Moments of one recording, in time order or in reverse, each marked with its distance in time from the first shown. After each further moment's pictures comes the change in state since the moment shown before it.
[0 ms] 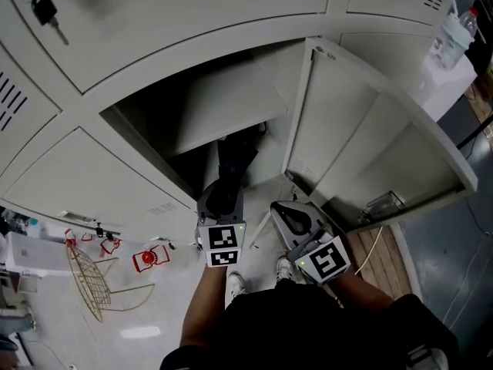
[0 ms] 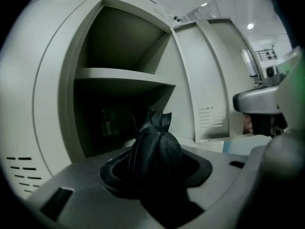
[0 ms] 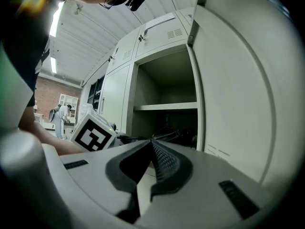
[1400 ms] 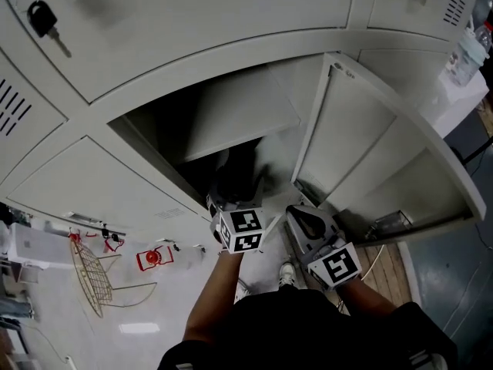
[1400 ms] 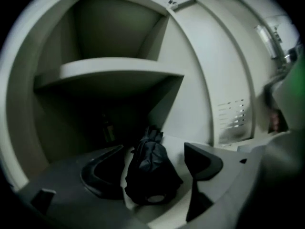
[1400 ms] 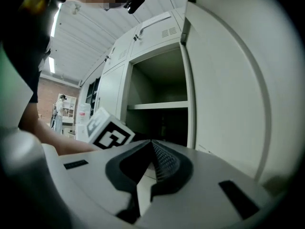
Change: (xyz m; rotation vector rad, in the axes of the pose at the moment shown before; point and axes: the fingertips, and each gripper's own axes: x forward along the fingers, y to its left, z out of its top) left arm 0.046 0.007 0.020 0.079 0.051 0.119; right arm -0.002 -0.025 -0.004 0.031 0.007 -0.019
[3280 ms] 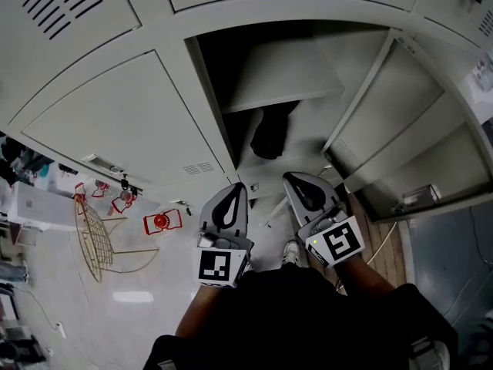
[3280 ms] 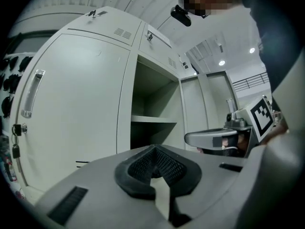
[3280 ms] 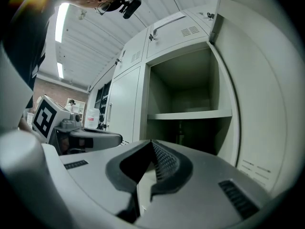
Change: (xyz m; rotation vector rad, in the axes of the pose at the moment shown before) left arm -0.177 0.044 0.007 -0.252 -0.289 -0.106; right arm 0.044 0.073 0.031 -0.053 -0.068 0.109
